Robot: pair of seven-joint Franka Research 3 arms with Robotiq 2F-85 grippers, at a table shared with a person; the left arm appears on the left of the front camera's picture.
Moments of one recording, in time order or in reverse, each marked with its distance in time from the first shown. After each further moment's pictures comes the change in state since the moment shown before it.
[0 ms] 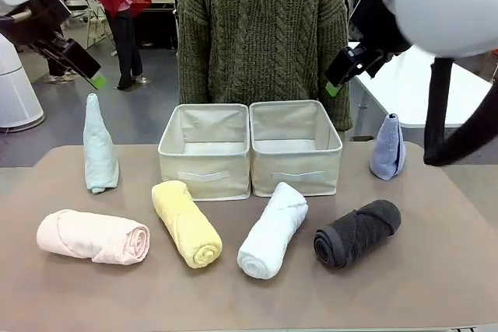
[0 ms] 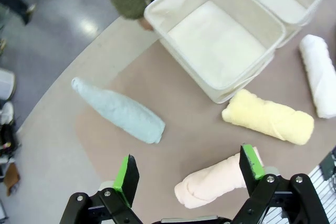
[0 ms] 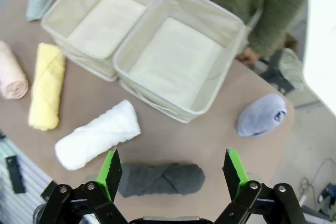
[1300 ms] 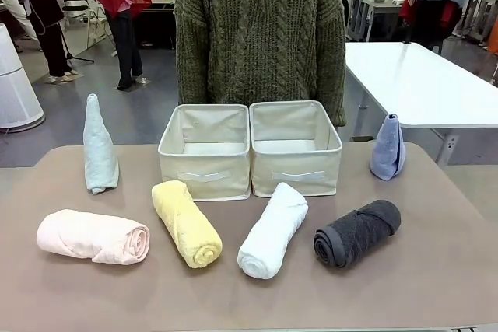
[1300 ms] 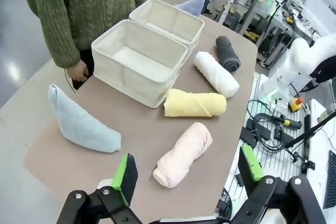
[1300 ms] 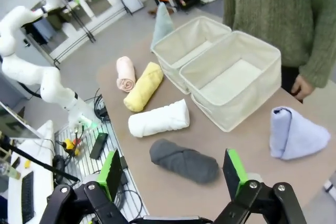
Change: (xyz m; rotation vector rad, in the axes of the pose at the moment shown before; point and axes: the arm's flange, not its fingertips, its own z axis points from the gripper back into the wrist) left arm -0.153 0.255 0.076 -0.690 -0.338 -0.054; right arm -0.172 -0.289 0.062 0.708 -0.395 -0.005
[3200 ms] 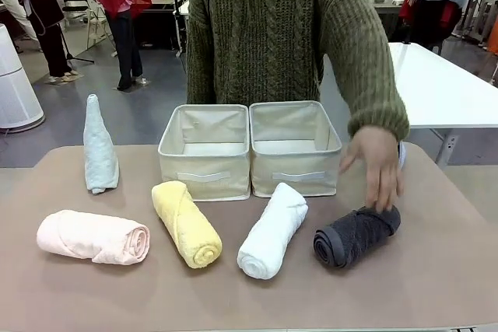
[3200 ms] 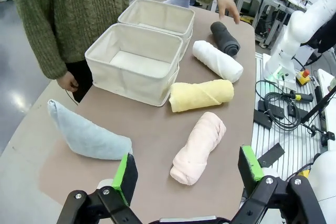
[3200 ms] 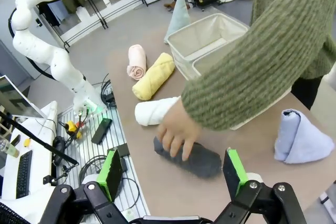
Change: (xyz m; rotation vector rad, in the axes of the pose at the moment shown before) left arm -0.022 0.013 -0.017 -0.026 0.016 -0.181; right arm -0.011 0.003 0.005 0.056 0.029 0.079
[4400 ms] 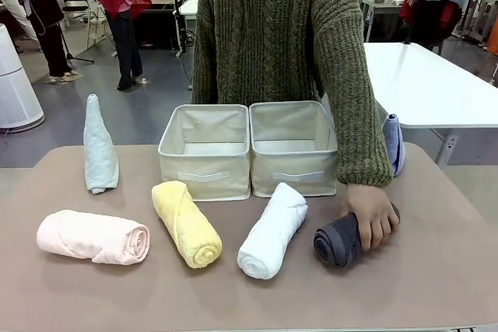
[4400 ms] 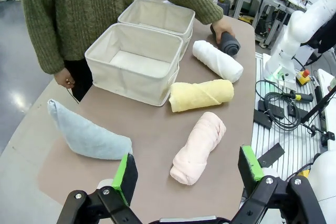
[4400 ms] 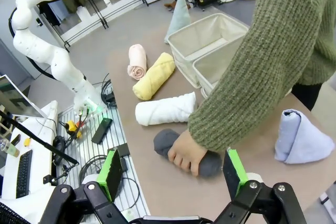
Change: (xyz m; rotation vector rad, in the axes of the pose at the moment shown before) left arm 0.000 0.000 0.000 0.000 0.001 0.000; right arm 0.000 0.000 0.000 0.002 0.001 0.002
